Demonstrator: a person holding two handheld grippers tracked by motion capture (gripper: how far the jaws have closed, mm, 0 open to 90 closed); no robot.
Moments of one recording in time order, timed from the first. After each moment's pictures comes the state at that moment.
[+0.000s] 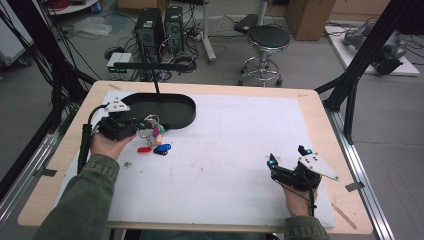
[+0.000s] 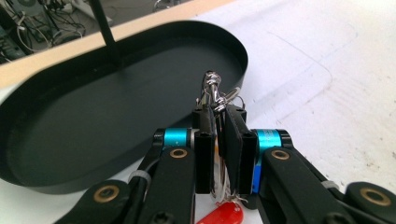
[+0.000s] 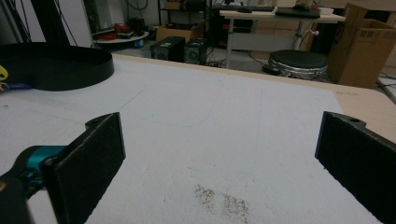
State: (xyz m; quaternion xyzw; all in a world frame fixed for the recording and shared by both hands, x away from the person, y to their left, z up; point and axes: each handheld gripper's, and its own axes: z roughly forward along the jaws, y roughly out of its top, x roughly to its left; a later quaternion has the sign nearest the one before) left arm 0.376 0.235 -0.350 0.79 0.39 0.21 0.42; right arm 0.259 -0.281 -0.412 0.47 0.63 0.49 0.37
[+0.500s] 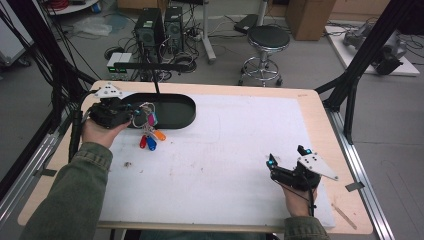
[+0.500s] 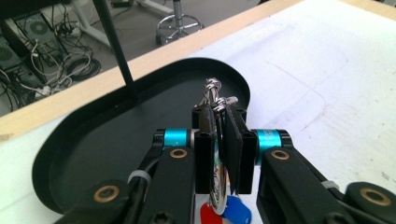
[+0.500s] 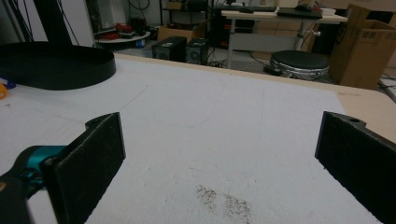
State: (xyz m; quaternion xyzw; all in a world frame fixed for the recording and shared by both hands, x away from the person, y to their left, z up) left arm 0.381 0.243 -0.310 0.78 0.37 0.22 0.44; right arm 0.260 -0.280 -0.412 0.47 0.63 0.49 0.37
